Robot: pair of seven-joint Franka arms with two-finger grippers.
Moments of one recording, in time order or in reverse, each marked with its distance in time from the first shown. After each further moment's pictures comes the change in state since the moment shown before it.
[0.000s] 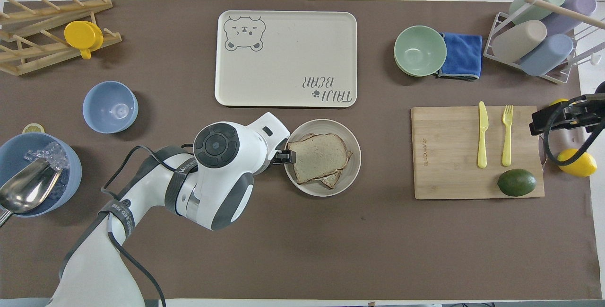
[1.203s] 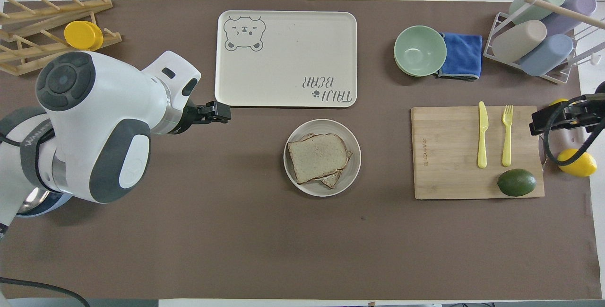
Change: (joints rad) left arm 0.241 -0.159 0.004 0.177 0.036 -0.324 0.028; right arm 0.000 0.000 0.000 0.000 0.000 0.000 0.000
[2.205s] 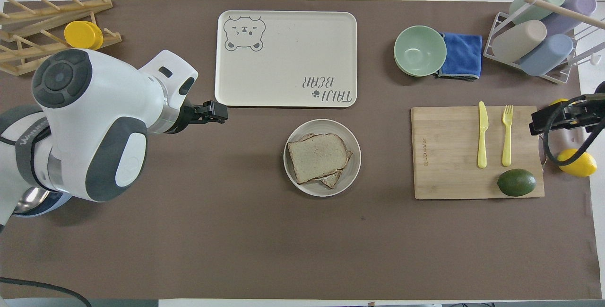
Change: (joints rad) left arm 0.016 0.000 0.000 0.011 0.009 -0.031 0.000; right arm 0.000 0.000 -0.001 0.000 0.000 0.000 0.000
